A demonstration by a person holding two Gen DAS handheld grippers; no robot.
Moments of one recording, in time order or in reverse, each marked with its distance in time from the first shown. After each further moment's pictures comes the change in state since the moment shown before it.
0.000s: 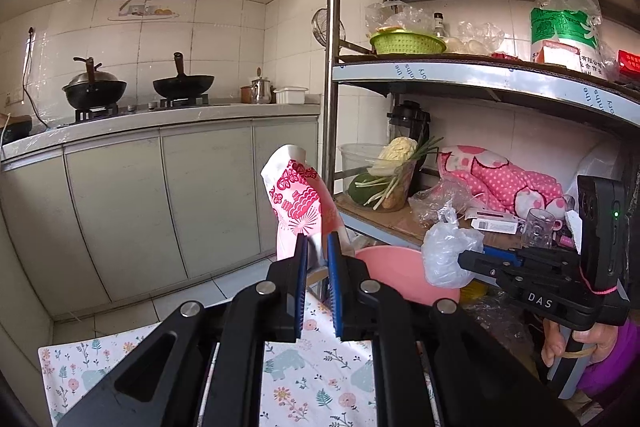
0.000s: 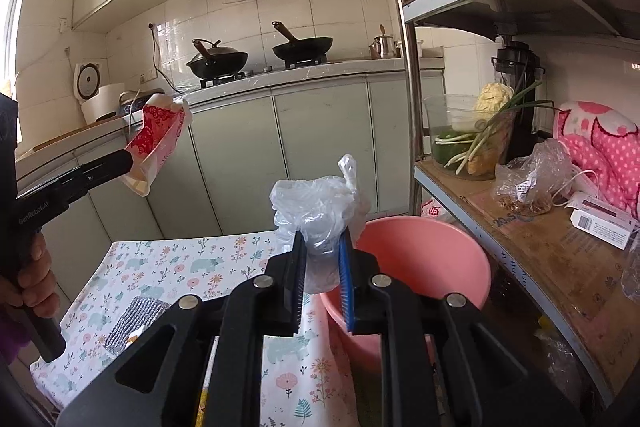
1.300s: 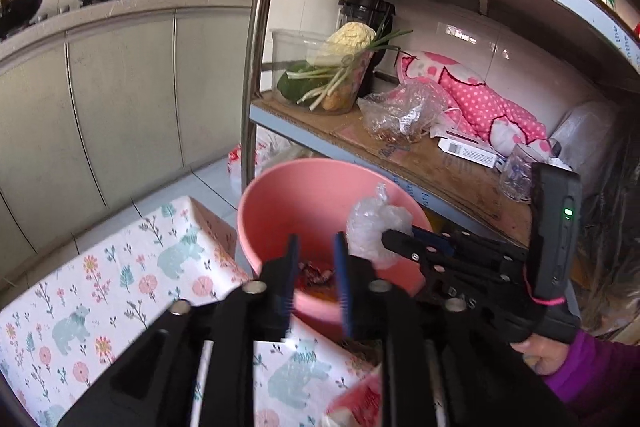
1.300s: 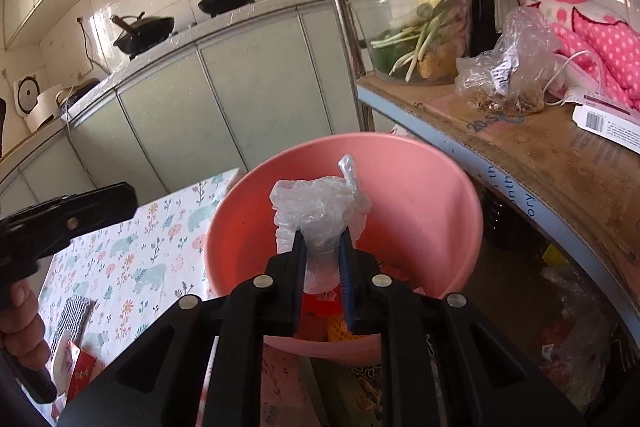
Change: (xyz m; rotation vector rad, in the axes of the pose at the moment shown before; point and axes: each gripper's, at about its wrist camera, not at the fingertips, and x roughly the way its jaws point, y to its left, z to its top) left arm 0.161 -0.035 -0.048 -0.064 0.368 -0.257; right arm 0.103 -0.074 -0.054 0.164 0.211 -0.111
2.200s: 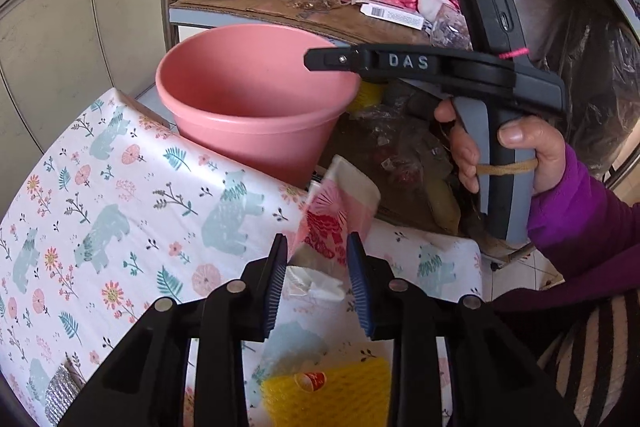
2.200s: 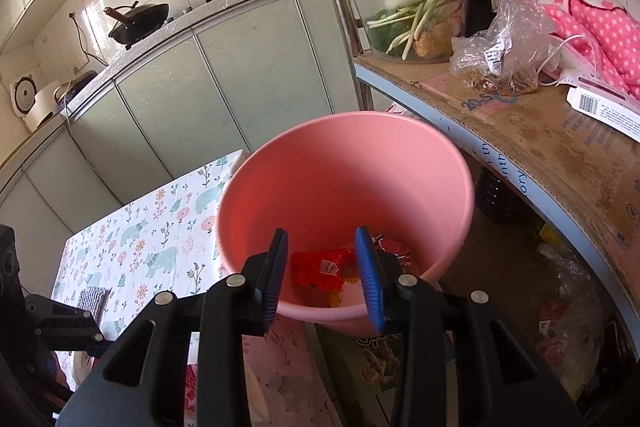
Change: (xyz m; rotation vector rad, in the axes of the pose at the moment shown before) left arm -0.010 -0.027 -0.089 0.197 0.351 -0.189; right arm -0.021 0.000 0.000 0.034 0.063 0.014
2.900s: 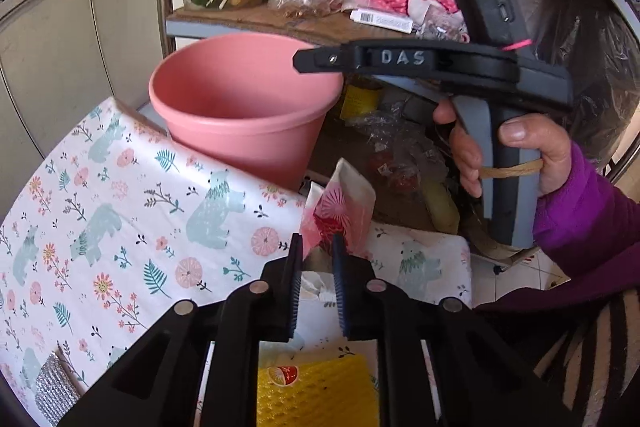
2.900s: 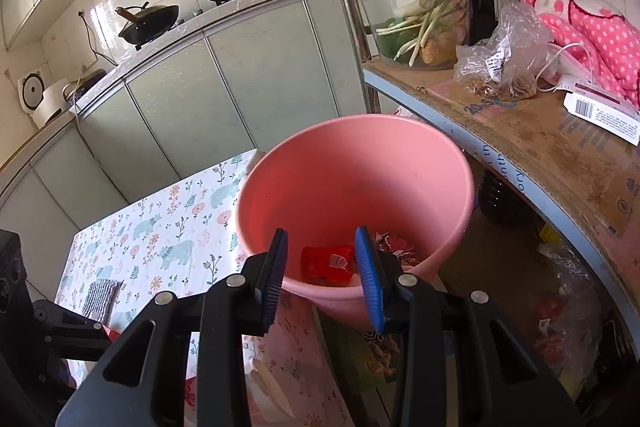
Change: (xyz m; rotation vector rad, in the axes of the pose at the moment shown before) left arm -0.007 -0.019 -0.008 0.007 -0.070 0.021; right arm -0.019 0.008 -0.006 -0.020 -0.022 0.021
